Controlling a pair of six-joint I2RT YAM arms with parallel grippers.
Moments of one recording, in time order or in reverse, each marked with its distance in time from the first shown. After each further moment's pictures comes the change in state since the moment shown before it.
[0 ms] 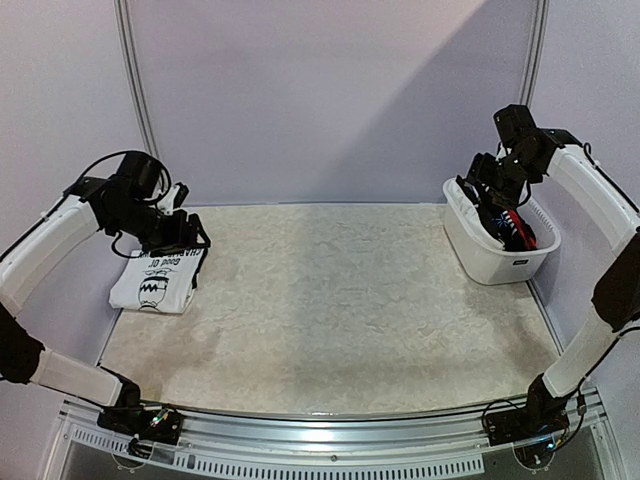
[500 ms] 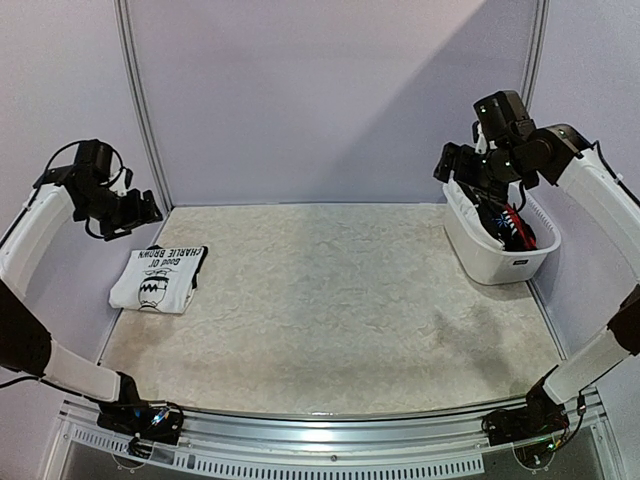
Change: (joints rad) left arm 0.353 0.030 0.111 -0.018 -0.068 0.068; right arm 0.303 -0.145 0.000 -0.013 0.145 -0.025
